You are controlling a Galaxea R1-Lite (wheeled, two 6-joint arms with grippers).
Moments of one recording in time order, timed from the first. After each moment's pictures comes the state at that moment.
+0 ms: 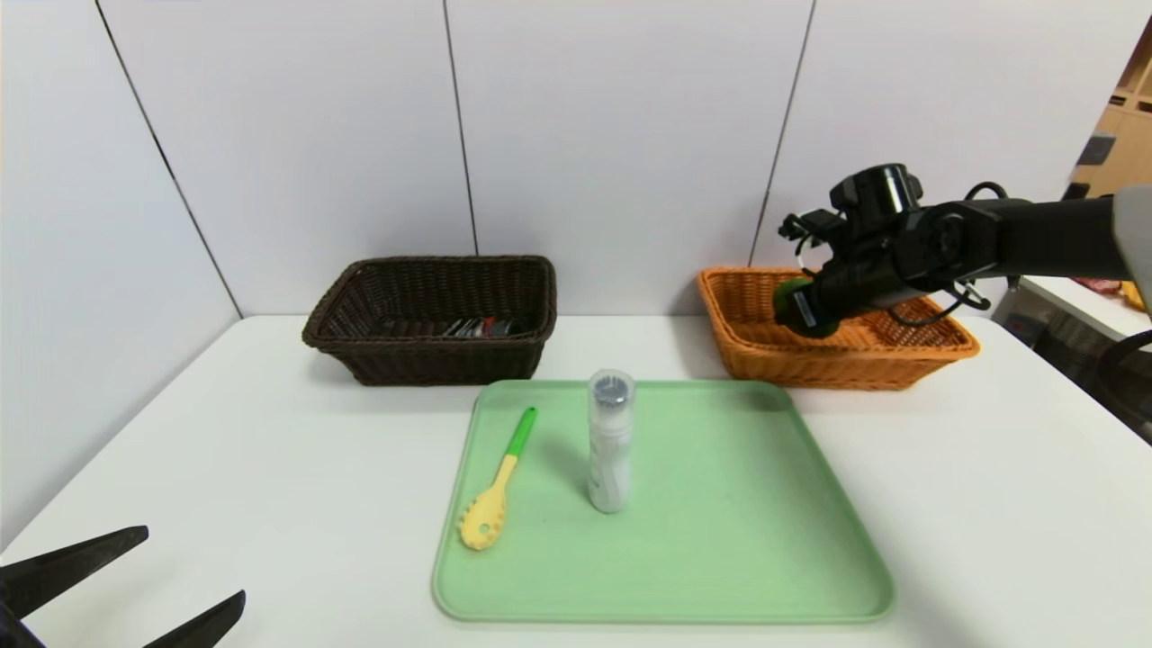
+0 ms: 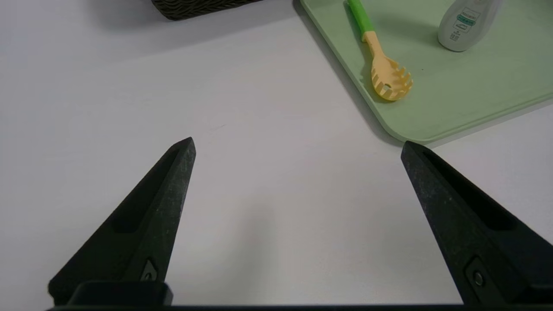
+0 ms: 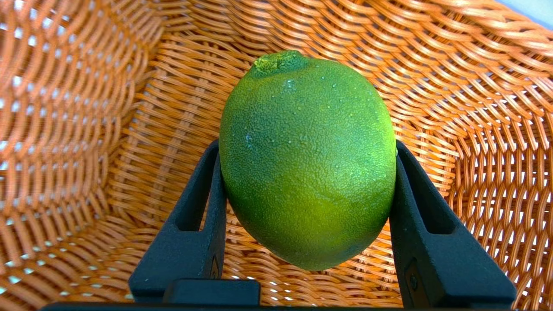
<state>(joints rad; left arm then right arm) -0.16 0.72 -0.28 -0.14 -0.20 0.06 0.13 2.19 -1.80 0.35 -0.08 -0.28</state>
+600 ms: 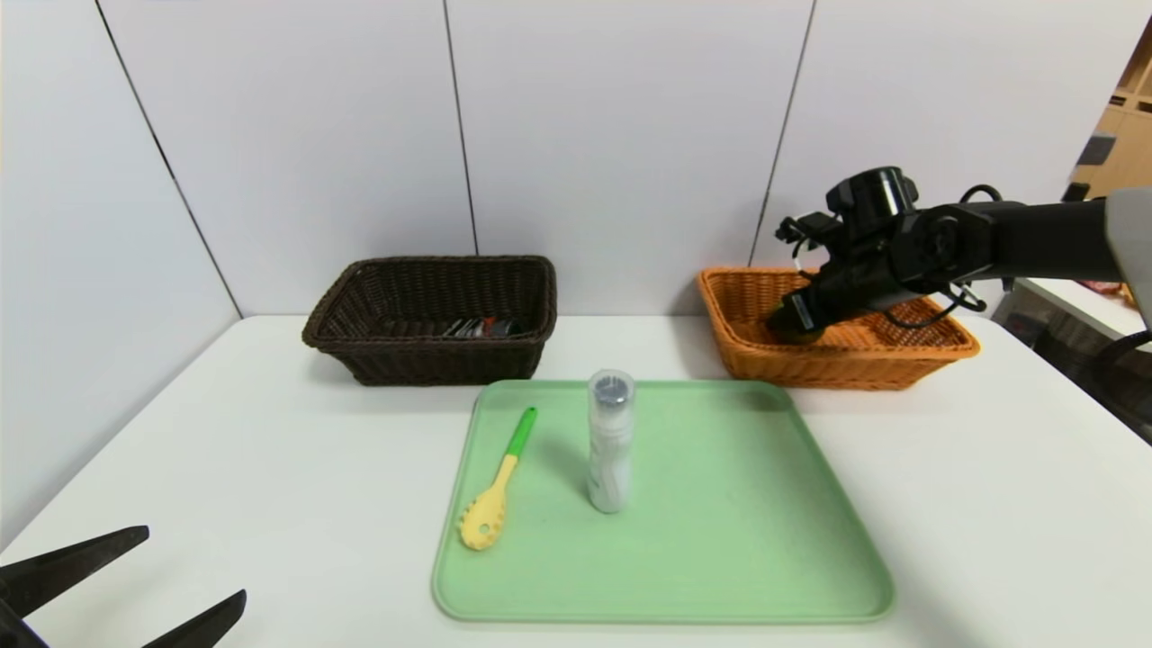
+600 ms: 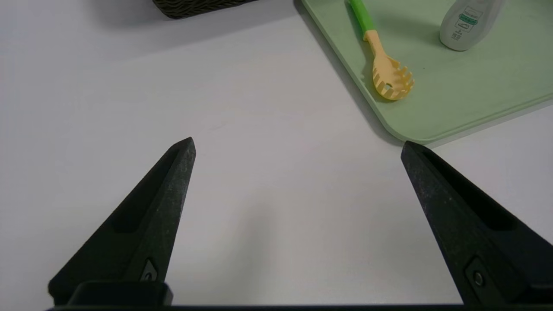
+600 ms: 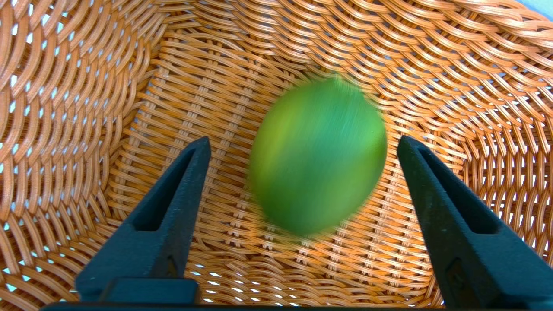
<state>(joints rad) -0.16 0.72 -0.28 -0.14 -0.20 0.05 0.13 2.19 -1.80 0.35 -0.09 -0.28</state>
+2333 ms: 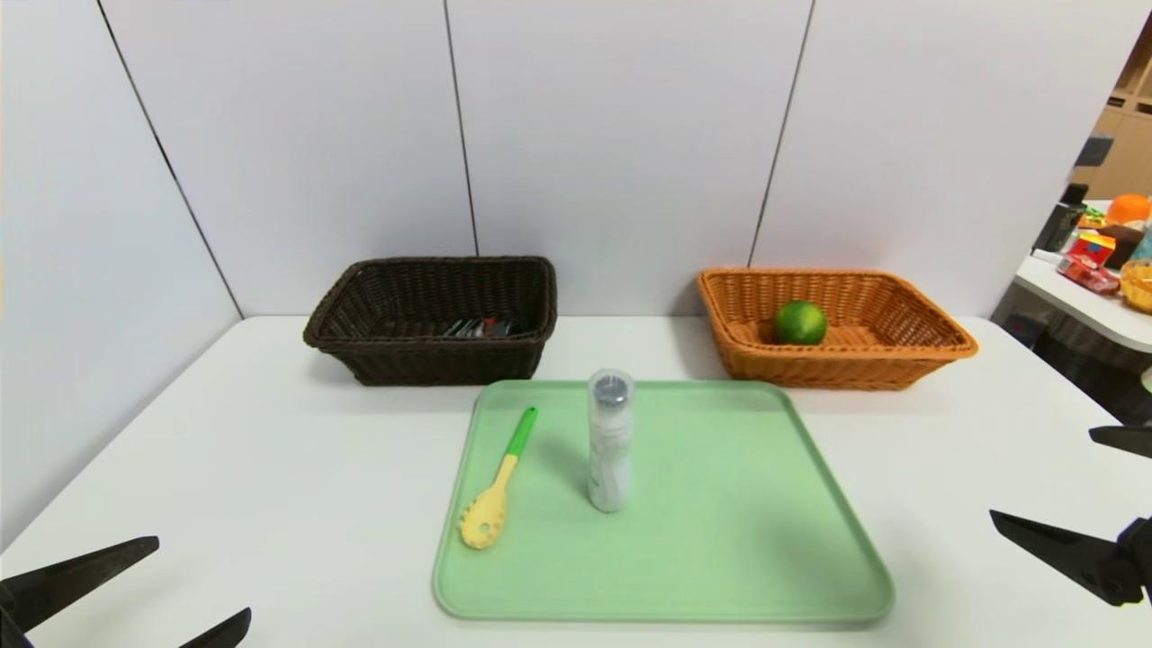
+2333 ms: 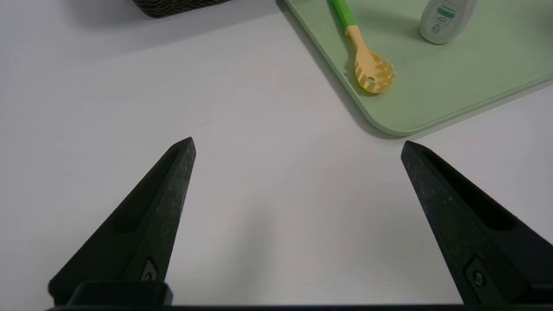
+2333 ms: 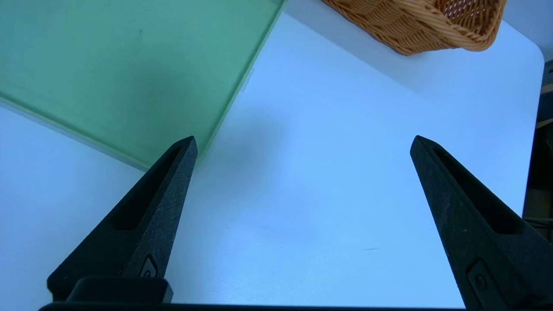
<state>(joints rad) -0.17 0.71 -0.26 -0.14 -0.24 0.05 0.29 0.98 -0.69 0.26 -0.11 -0.32</state>
